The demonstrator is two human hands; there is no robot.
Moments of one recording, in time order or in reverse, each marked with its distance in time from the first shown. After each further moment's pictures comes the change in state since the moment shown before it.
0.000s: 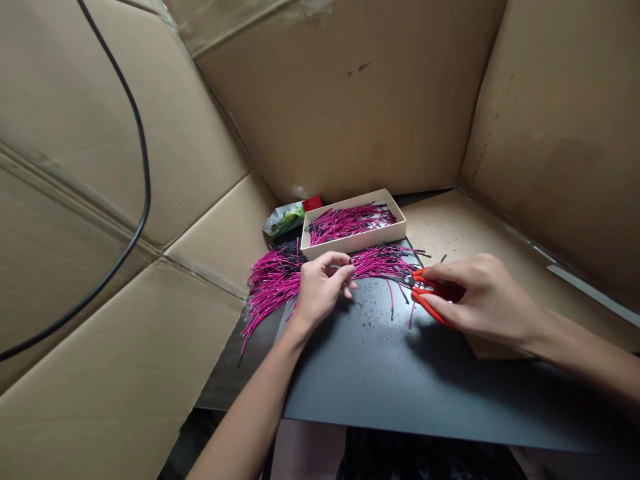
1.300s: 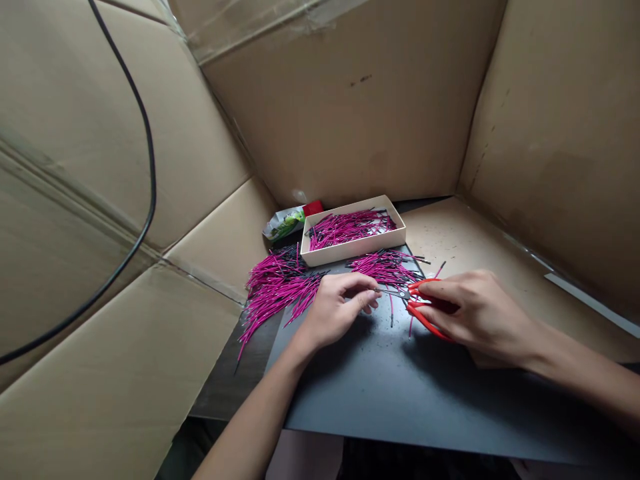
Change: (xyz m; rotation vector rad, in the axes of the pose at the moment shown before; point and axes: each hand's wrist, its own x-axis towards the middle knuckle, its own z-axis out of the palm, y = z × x) left_hand -0.017 0.024 0.008 0.122 -0.322 0.132; right_hand -0.002 0.001 0.007 -0.030 -0.032 -0.056
